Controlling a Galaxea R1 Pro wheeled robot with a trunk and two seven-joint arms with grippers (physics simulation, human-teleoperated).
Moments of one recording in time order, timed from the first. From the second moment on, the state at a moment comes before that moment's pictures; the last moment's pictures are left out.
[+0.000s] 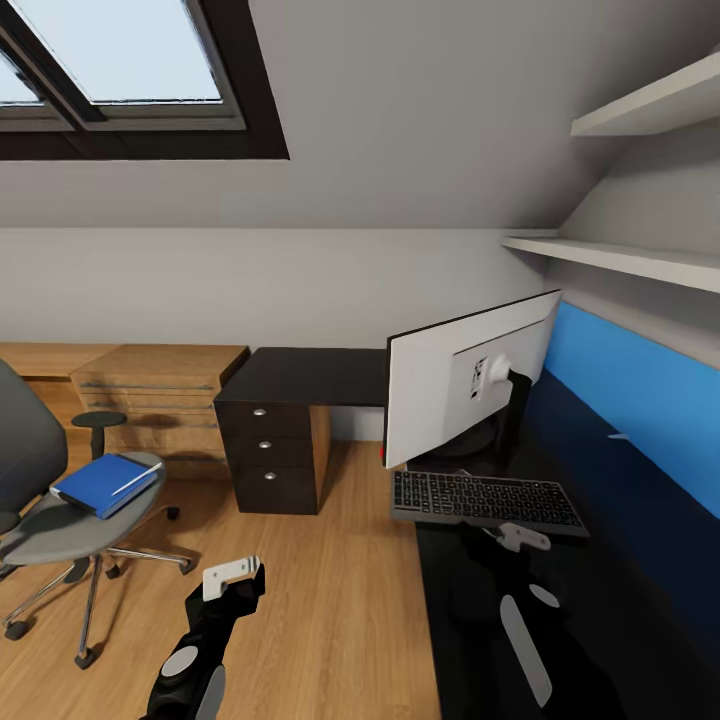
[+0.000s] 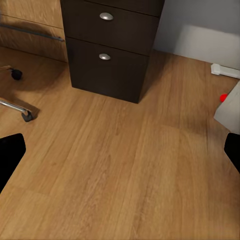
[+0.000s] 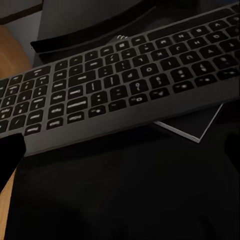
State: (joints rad) left arm -0.11 -0.09 -0.01 -1.31 0.11 0.23 0.22; right arm -0.35 0.03 -0.06 -1.05 -0.27 0.15 -0.13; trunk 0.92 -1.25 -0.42
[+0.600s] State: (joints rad) left arm -0.11 -0.09 -0.01 -1.32 0.11 0.23 0.22; right arm -0.35 -0.01 -0.10 -1.05 -0.27 0.05 -0.27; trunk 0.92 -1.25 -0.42
